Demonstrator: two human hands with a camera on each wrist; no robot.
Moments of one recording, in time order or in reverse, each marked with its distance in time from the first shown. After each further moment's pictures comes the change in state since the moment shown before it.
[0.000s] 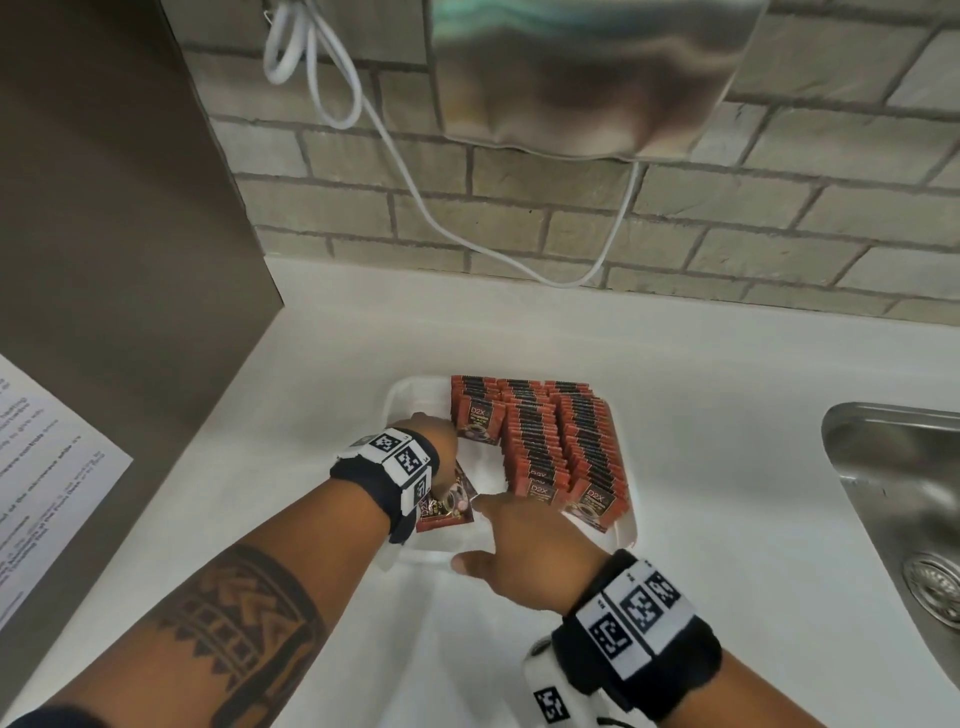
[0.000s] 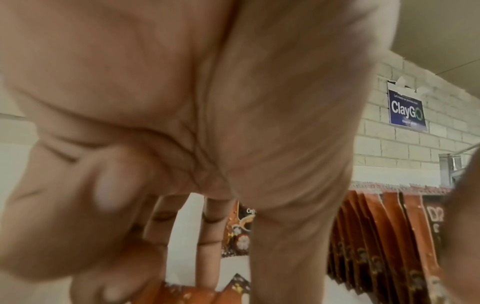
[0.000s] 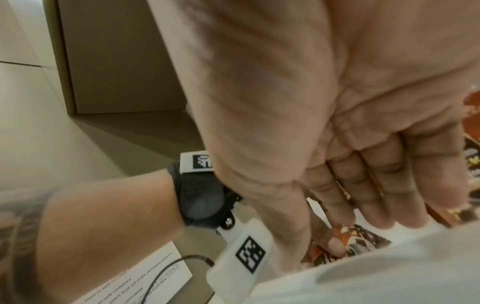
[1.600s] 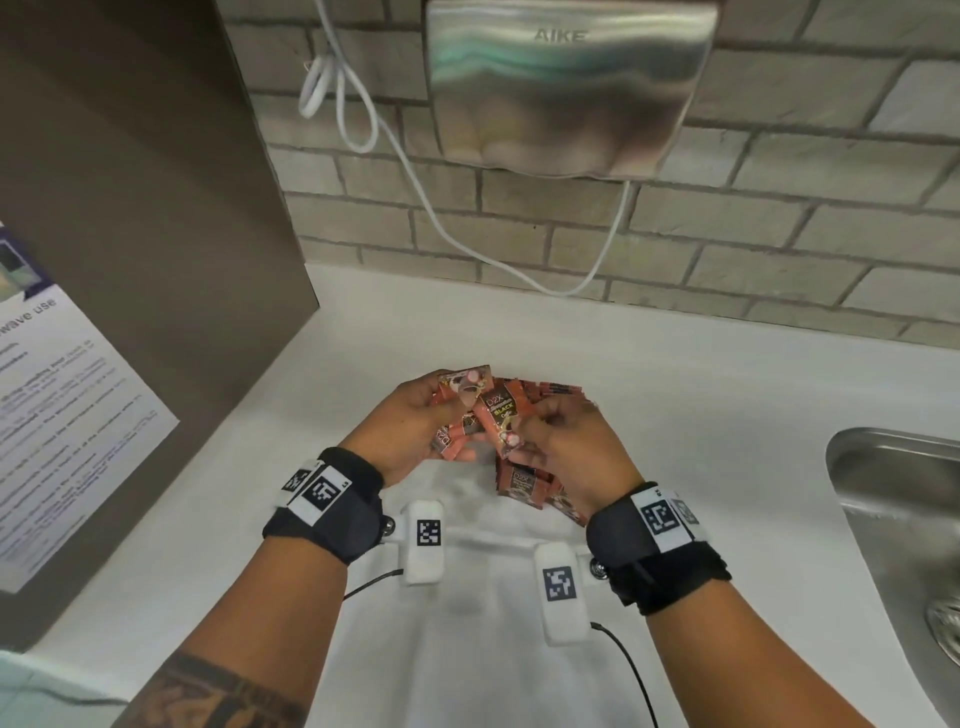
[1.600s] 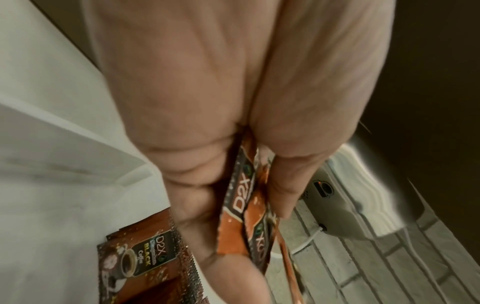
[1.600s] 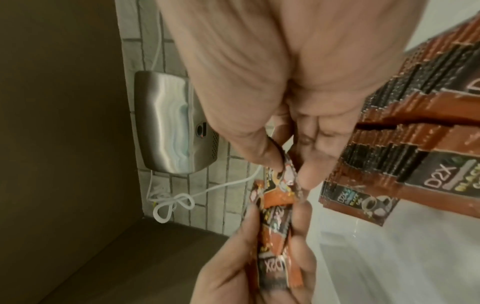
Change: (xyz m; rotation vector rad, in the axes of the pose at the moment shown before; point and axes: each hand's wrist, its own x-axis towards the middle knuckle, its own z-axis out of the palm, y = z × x) left_hand -0.087 0.012 0.009 -1.778 0.278 0.413; right_hand -0.004 0.049 -0.051 1.274 0.412 -0.071
